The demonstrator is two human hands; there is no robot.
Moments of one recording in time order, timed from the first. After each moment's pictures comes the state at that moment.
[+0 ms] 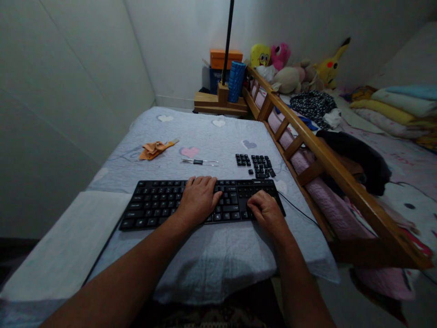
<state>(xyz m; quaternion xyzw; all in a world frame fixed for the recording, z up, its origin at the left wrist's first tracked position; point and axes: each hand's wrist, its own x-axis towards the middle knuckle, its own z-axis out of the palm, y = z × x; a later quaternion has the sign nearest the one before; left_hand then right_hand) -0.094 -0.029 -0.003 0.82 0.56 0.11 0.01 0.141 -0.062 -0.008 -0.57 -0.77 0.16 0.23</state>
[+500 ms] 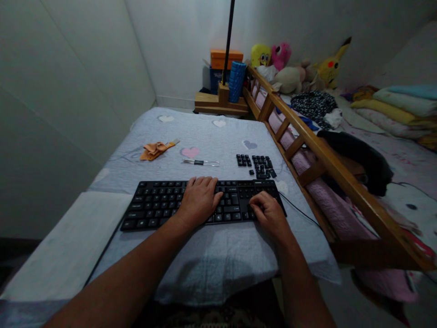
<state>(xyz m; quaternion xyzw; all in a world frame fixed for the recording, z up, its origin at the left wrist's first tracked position) -0.094 -0.029 0.000 0.82 0.56 0.12 0.03 0.142 -0.063 -0.006 -0.58 -0.74 0.20 0.27</state>
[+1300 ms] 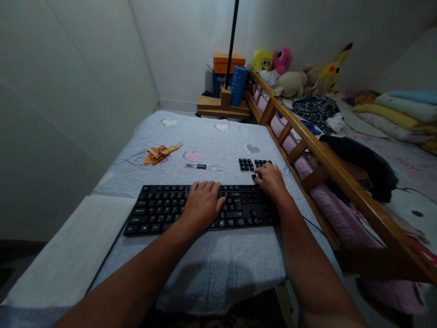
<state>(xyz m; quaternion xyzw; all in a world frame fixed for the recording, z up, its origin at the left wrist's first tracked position) -0.095 -0.030 -0.002 0.82 0.56 0.13 0.04 0.155 0.053 0.005 -0.63 -0.77 -0.03 0.10</state>
